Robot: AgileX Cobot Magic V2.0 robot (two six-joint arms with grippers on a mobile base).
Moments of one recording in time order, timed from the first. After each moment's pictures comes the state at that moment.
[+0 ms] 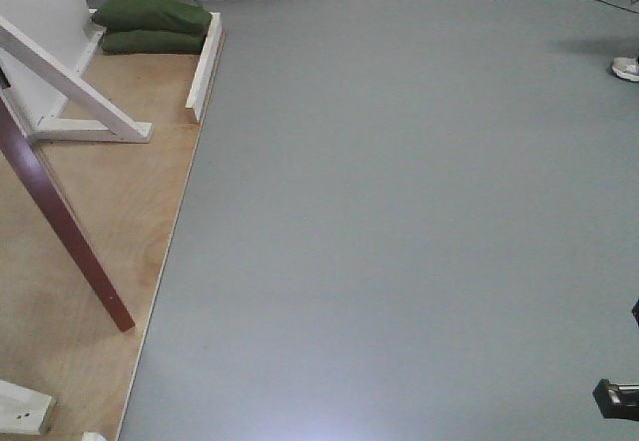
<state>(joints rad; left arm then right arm) -0.05 -0.01 0.03 0.11 0.00 -0.18 -0.01 -0.01 0.03 0.02 0.28 -0.05</state>
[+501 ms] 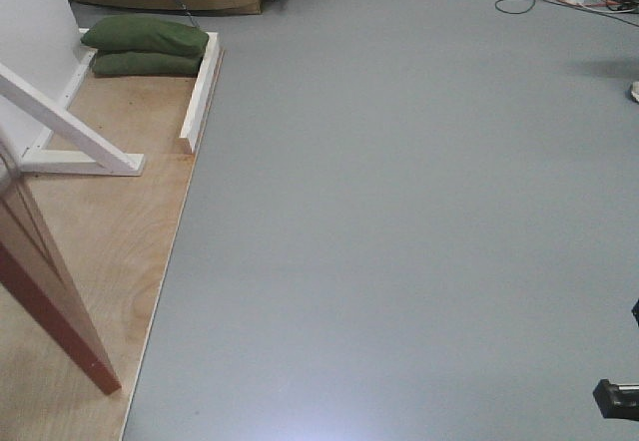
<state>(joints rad) -0.05 -0.01 0.03 0.11 0.00 -0.18 -0.01 -0.01 0.03 0.02 0.28 -0.05</state>
